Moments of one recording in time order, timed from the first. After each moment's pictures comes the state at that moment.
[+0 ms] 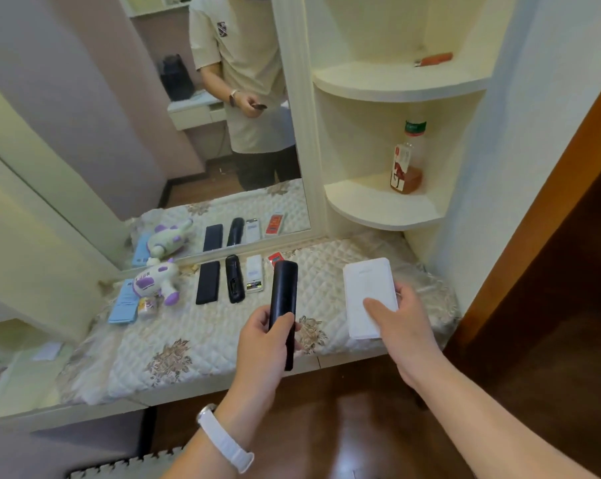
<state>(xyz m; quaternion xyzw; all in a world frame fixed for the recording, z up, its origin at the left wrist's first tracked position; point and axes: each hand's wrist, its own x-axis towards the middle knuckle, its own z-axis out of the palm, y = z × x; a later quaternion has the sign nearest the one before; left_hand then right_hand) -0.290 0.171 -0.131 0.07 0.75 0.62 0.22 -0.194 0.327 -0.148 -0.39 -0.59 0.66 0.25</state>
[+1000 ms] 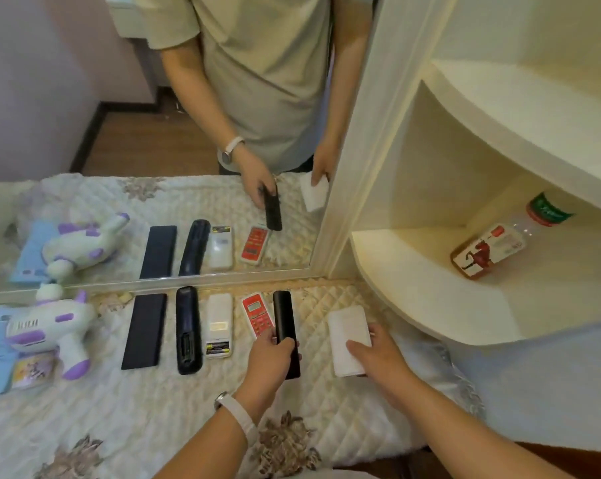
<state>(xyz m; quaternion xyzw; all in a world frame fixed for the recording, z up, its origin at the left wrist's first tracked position) -0.533 0.320 -0.292 -0.07 0.71 0.57 0.40 -0.417 0.472 -0.283 -0.50 -0.64 0.59 0.00</state>
